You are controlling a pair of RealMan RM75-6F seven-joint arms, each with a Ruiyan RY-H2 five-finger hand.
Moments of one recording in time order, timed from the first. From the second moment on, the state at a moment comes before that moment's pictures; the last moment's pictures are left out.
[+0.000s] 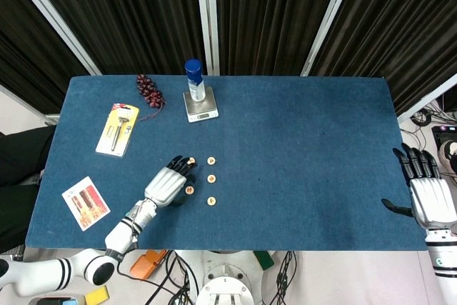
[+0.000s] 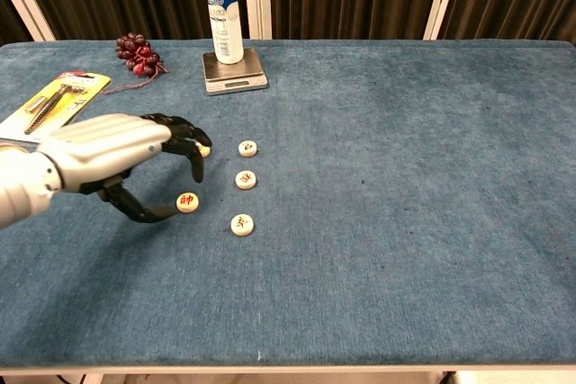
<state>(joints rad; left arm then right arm) -0.57 -1.63 -0.10 -1.49 1.34 0.93 0.41 0.13 -1.07 0.08 -1.63 -1.51 1.45 -0.01</state>
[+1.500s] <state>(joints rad) -0.82 -1.79 -0.29 -1.31 1.02 0.85 0.50 0.11 -1.07 0.08 -1.61 -1.50 1.46 0.01</state>
